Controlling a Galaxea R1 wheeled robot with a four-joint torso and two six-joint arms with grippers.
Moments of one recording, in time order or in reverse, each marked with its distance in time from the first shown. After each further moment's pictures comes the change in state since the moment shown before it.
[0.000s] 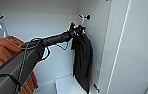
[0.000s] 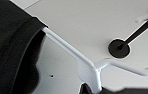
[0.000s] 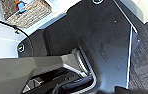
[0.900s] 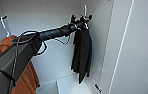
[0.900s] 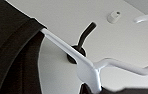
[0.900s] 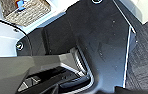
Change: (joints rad) left arm -0.095 -0.060 0.133 0.016 -0.031 -0.015; right arm -0.002 -0.010 0.001 0.000 0.001 0.003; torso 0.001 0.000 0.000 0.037
